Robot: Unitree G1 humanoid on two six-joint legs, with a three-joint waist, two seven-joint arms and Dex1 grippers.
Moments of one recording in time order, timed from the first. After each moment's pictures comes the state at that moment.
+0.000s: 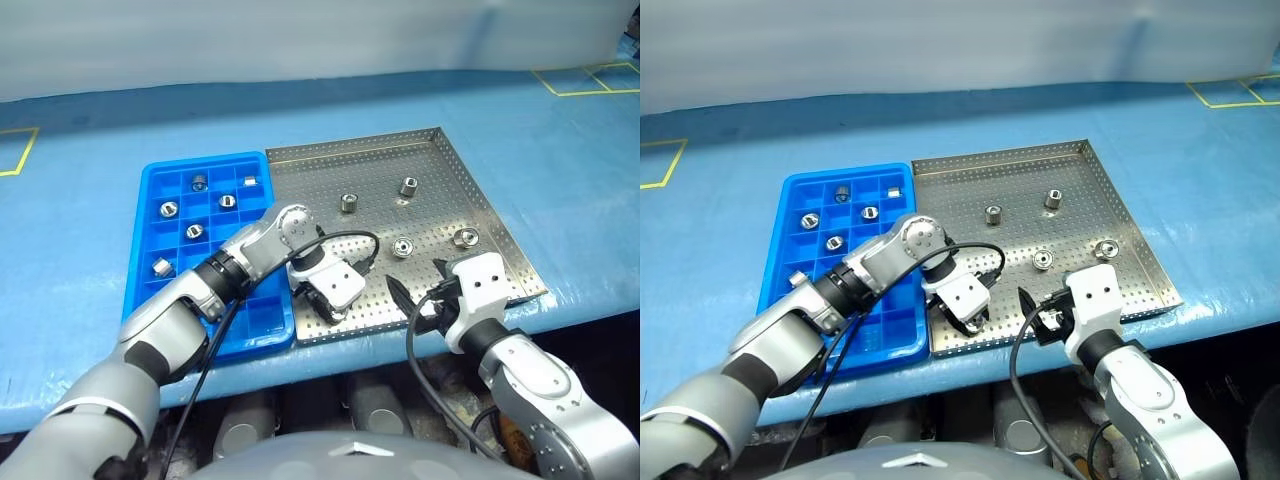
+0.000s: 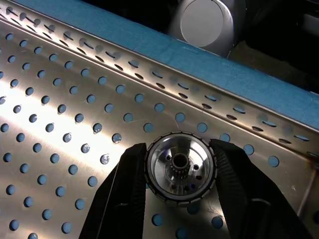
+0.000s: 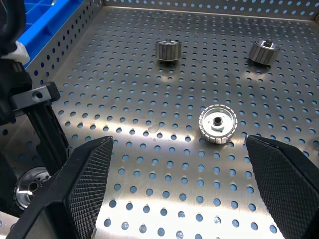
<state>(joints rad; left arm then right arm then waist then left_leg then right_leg) -0.88 0.26 -0.72 0.44 0.14 -0.13 -1.52 0.30 -0.38 -0.08 -1.00 0.42 0.94 0.11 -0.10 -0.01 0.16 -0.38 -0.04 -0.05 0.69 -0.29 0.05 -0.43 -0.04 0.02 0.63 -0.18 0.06</state>
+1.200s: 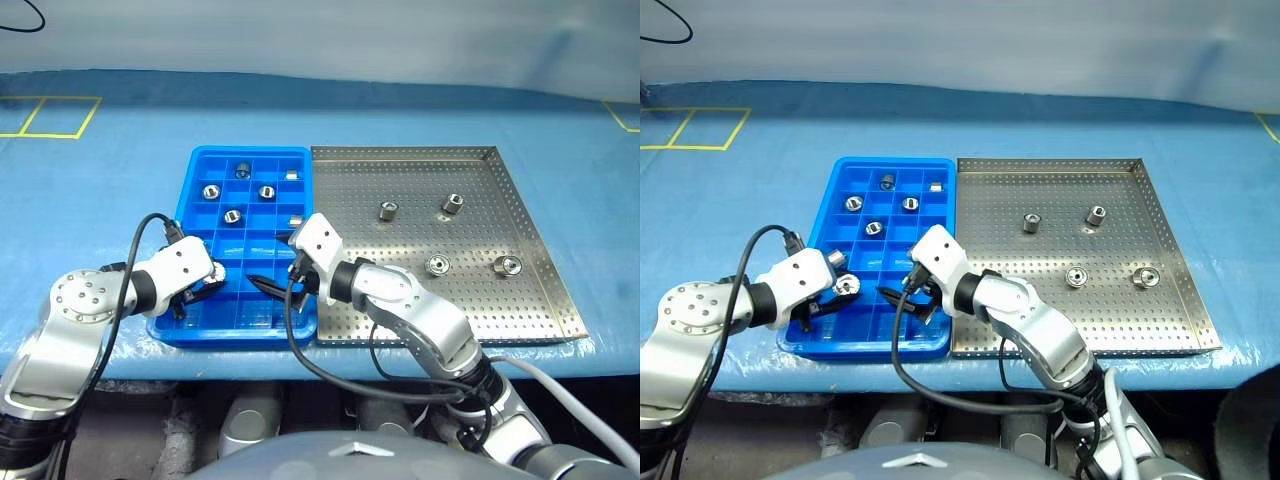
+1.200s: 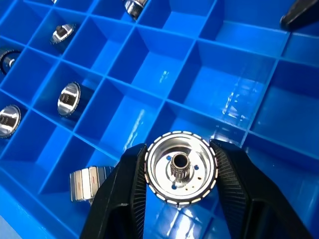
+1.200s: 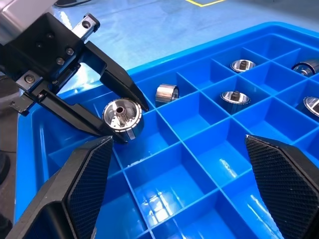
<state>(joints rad) 0.06 0.86 0.03 -0.62 0.00 0.71 -0.91 -0.30 -0.22 0.48 -0.44 0.30 0.74 0.42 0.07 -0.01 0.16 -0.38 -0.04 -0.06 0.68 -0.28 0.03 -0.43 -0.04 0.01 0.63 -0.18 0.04</state>
